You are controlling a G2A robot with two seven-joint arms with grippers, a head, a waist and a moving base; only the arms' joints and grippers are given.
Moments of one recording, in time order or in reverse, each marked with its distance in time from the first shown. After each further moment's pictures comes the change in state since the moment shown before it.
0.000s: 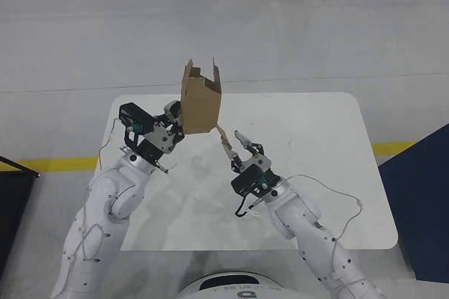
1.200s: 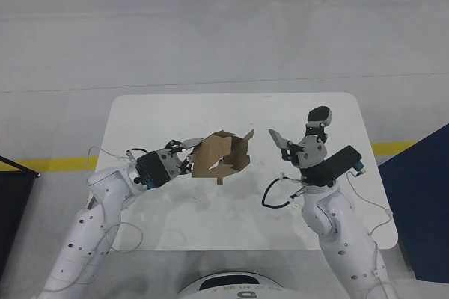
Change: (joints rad) left arm -0.028 0.068 0.020 0.156 0.743 -0.272 0.749; right arm -0.082 0.017 0.251 -0.108 0.563 -0.209 -0.192
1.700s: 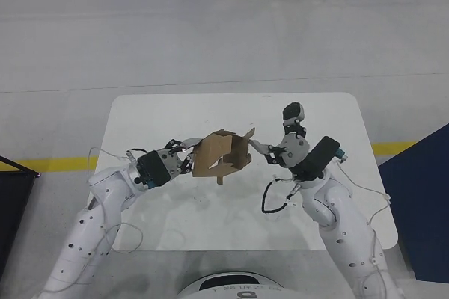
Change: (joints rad) left arm 0.004 -0.001 0.005 -0.006 -0.019 0.021 -0.033; right arm 0.084 0.012 -0.028 0.030 -0.028 -0.234 0.117
